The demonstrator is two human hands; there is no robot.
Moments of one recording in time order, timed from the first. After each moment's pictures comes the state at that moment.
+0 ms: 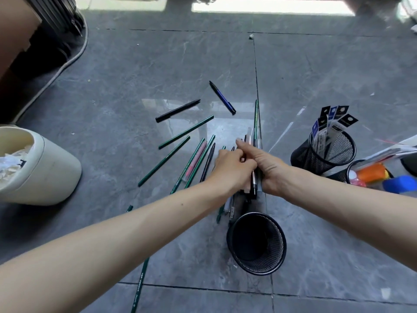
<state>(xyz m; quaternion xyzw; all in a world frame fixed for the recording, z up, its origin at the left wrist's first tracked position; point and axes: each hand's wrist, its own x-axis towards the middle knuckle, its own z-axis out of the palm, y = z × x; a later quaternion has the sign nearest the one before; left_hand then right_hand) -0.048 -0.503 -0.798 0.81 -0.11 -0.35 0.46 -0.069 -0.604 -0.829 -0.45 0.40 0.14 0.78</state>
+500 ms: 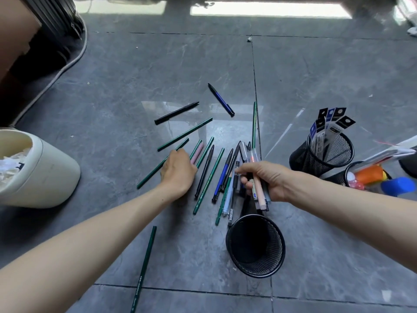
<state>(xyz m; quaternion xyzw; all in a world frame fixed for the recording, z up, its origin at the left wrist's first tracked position) 0.009 -0.437 -0.851 0.97 -0.10 -0.14 0.15 -0.084 -0.616 -0.826 -0.48 0.41 0.26 0.73</state>
